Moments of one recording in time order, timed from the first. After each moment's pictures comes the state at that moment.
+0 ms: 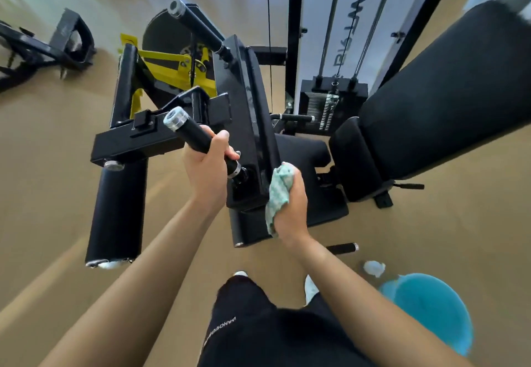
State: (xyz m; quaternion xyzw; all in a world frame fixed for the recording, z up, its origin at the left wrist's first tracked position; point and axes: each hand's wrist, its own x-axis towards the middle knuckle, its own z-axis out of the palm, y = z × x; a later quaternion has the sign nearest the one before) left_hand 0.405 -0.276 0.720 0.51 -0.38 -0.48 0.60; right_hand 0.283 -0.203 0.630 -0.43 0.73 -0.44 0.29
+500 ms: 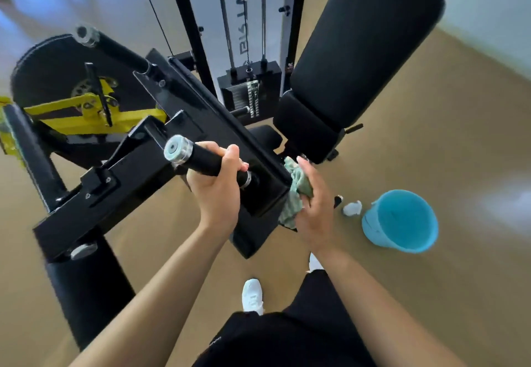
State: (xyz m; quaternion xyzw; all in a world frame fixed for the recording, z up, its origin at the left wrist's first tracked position) left_hand 0.442 -0.289 0.713 0.40 -0.51 -0.59 0.48; right_hand 0.346 -0.167 0.634 -0.25 0.74 -0.60 0.17
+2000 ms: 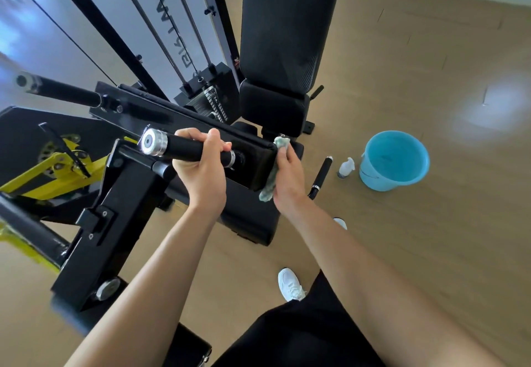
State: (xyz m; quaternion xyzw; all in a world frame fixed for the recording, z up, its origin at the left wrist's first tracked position) left_hand 0.456 -0.303 0.713 0.31 -0.57 -0.65 0.40; right_hand 0.389 -0.215 0.611 0.10 0.56 -0.78 0.26
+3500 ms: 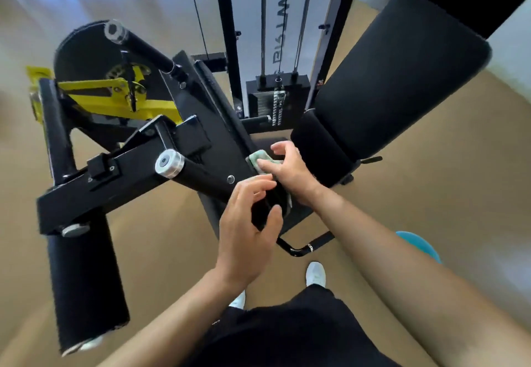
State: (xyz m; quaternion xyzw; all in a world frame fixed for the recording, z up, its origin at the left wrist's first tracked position) left_hand 0.423 -0.230 0.708 0.36 -0.74 -0.41 0.40; right_hand 0.253 -0.279 0.662 -0.34 0.71 -0.42 0.45
